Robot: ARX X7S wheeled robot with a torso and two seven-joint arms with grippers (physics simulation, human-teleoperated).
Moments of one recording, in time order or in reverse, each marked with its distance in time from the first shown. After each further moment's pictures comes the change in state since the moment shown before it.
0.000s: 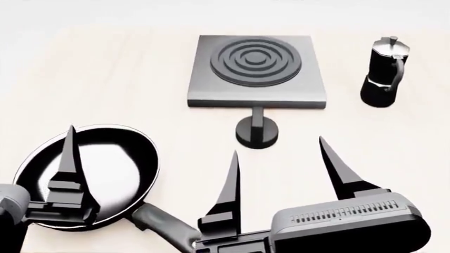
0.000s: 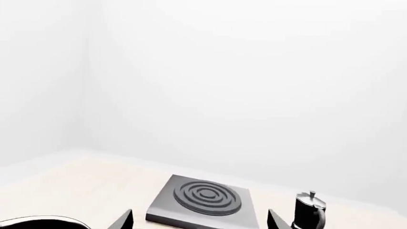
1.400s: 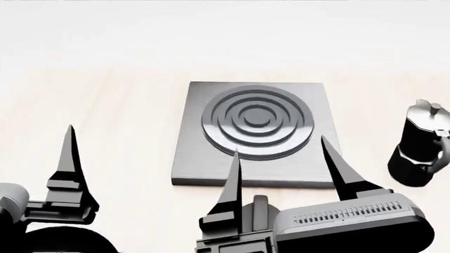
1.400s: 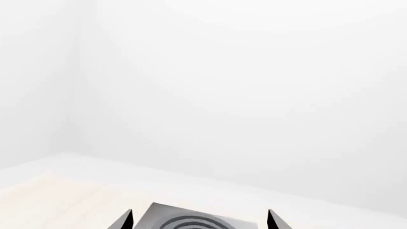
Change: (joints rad) left arm -0.006 -0.029 0.011 -0.007 -0.038 0.011 -0.042; right arm 0.003 0.025 -0.002 0.001 0.041 -0.013 0.040
